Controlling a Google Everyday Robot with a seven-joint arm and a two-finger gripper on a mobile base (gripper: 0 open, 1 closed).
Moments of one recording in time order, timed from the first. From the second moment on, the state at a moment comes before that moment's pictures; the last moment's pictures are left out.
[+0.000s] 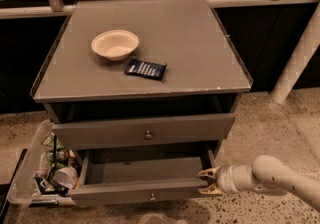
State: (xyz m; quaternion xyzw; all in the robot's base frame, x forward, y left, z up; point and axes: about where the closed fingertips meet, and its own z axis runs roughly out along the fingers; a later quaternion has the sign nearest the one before) arm 0.473 -0.188 0.417 -0.69 0.62 0.13 0.36
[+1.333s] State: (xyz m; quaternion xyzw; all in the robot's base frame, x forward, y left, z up) arm 0.454 -0.199 0.396 -0.67 0.63 0.16 0.36
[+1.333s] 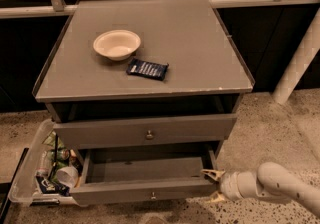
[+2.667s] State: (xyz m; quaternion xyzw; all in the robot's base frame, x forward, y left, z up) arm 0.438 -0.200 0.400 -0.67 0.63 0.17 0.36
